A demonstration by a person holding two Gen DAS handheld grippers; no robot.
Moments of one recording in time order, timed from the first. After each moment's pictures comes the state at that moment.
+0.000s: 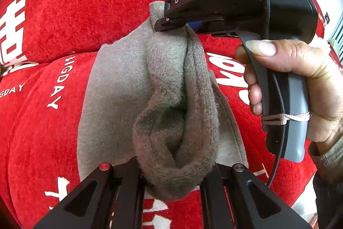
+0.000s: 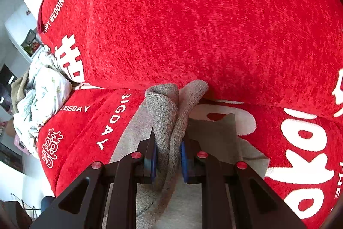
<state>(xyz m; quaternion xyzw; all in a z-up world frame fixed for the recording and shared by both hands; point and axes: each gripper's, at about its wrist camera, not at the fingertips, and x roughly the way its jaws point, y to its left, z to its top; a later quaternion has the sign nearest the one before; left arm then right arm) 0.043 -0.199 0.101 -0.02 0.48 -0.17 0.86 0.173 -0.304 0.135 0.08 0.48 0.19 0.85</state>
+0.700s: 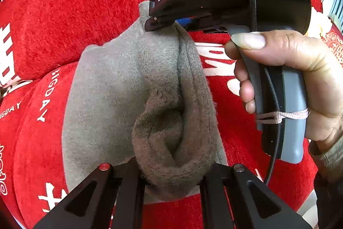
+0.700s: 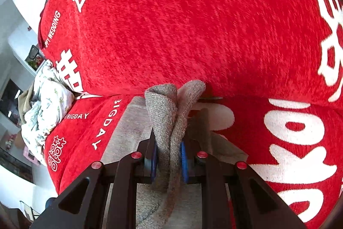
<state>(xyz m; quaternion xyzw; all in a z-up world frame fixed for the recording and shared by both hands) 0.051 -0.262 0.085 0.04 0.50 -0.16 0.85 0.166 -0.368 0.119 0.14 0.47 0.19 0.85</state>
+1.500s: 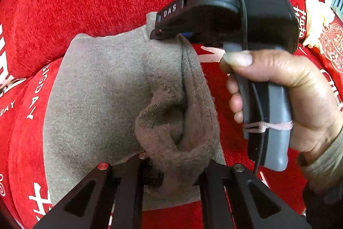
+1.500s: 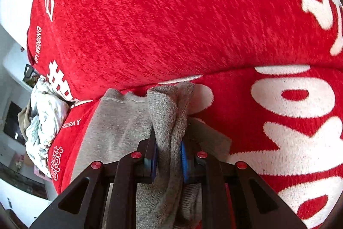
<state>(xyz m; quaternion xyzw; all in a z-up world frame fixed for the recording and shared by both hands) 0.060 -0.274 0.053 0.06 0.52 -0.16 0.84 0.167 -0.405 0.059 0.20 0.48 0.17 0.84</state>
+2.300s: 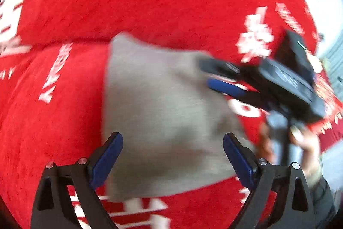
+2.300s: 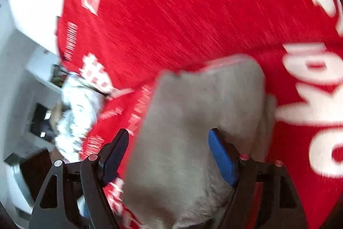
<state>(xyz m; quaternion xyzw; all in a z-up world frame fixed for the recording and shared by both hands) 0.067 -0.151 0.083 -0.10 0.52 -0.17 0.83 0.113 -0.383 0.083 0.25 0.50 0.23 0.80</state>
